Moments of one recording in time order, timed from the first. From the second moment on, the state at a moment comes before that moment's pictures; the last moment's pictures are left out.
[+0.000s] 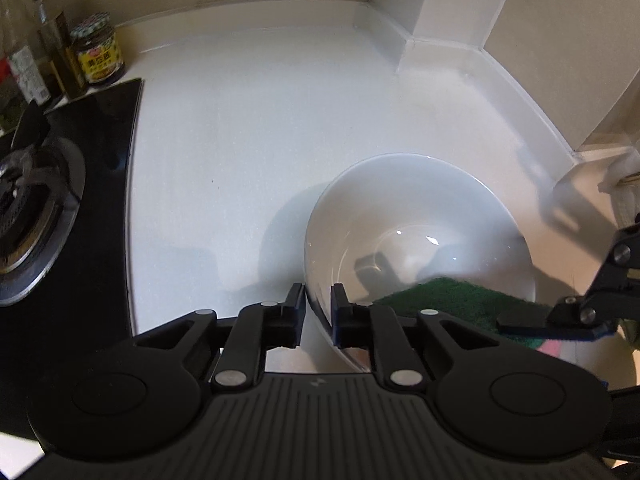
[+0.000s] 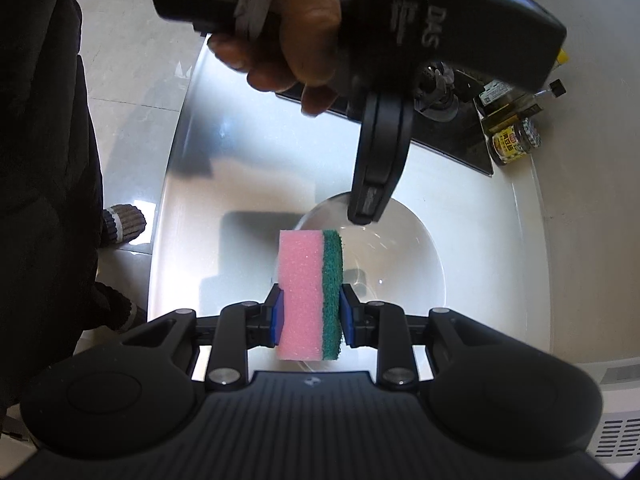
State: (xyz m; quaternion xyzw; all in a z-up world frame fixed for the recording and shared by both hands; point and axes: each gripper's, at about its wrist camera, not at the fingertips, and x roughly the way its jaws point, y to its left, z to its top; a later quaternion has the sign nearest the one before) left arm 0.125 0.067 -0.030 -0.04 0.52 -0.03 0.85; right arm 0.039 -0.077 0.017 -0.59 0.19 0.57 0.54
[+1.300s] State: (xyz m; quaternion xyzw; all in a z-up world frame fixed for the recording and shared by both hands) left arm 0.113 0.072 -0.026 -0.11 0.51 0.01 0.85; right arm 0.046 -0.068 0.013 -0.60 0.17 0.57 0.54
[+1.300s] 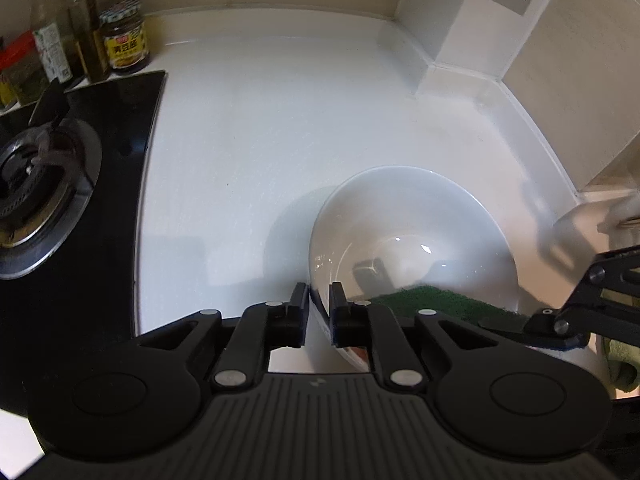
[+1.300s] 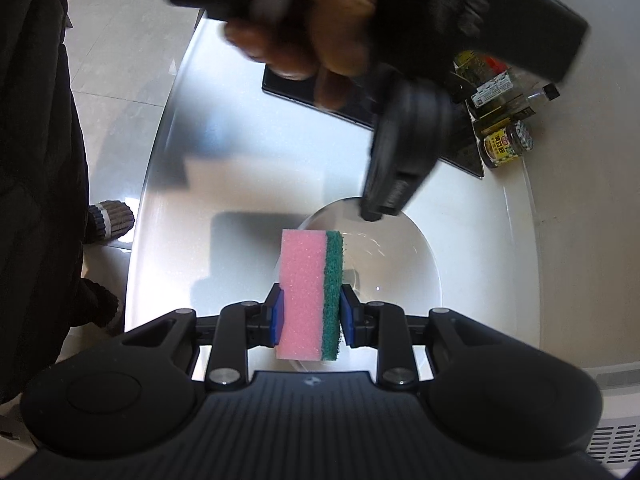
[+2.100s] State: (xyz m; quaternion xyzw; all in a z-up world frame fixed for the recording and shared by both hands) left arm 0.121 0.069 -0.030 -0.08 0.52 0.00 0.85; right arm 0.044 -0.067 0.007 -0.62 0.17 0.56 0.52
